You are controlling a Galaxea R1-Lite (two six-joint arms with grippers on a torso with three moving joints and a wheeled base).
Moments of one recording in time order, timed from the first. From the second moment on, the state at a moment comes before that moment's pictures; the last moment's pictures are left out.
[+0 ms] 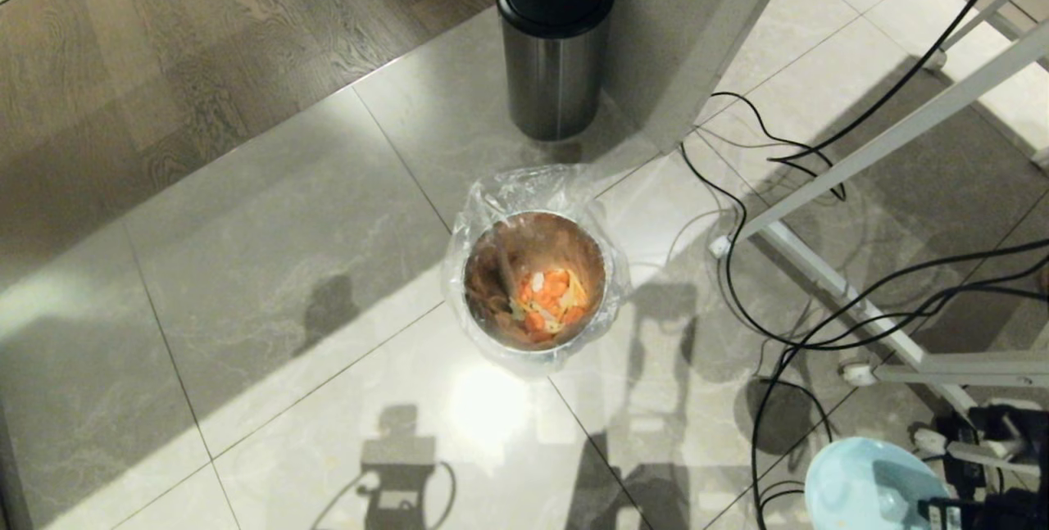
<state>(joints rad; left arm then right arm) 0.00 0.00 0.00 -0.01 0.02 -0.06 0.25 1.24 -0.12 -0.30 -0.25 0.30</state>
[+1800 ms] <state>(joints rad) 0.00 0.00 0.00 -0.01 0.02 -0.06 -0.06 0.27 0.00 -0.05 0.00 0.00</state>
